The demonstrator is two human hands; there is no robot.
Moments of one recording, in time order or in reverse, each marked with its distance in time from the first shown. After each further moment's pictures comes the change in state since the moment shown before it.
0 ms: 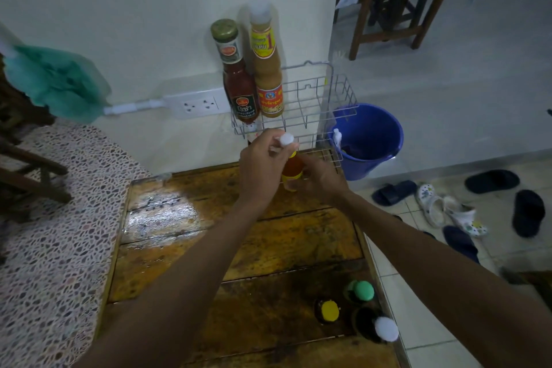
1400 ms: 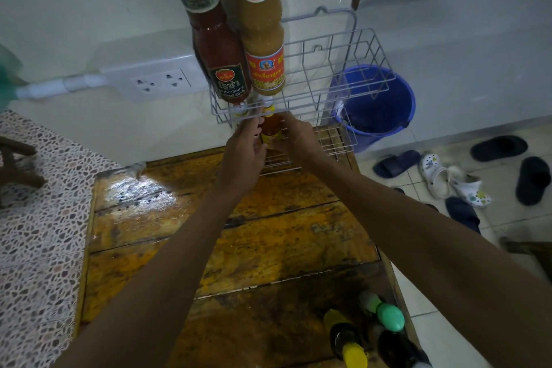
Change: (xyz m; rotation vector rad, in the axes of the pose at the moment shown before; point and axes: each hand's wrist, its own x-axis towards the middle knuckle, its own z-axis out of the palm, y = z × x) left_hand 0.045 -0.119 0.036 0.087 -0.294 -0.017; right_hand 0.126 0.060 0.058 -0.083 0.198 0.066
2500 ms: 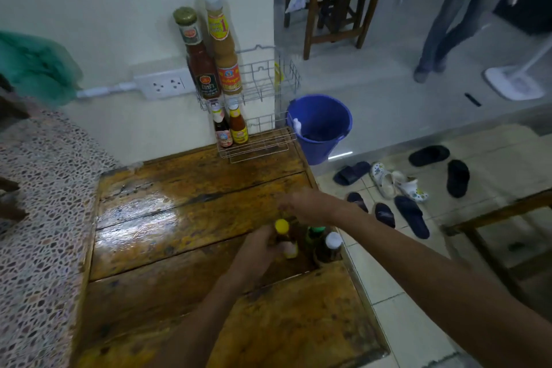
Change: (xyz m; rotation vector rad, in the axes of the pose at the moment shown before) left_hand -0.285 0.097 0.026 -0.289 -0.576 -0.245; right_hand -0.288 -0.069 -0.126 -0.601 -0.634 -0.232
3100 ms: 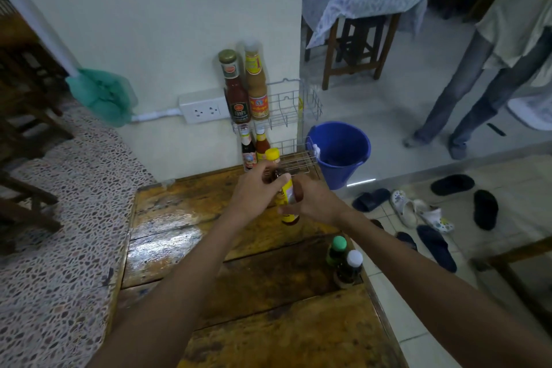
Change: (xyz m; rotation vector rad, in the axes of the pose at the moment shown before) left_hand 0.020 0.102 -0.116 0.147 0.445 0.165; right_hand 0.017 -0.036 -0.038 0.503 0.425 0.152
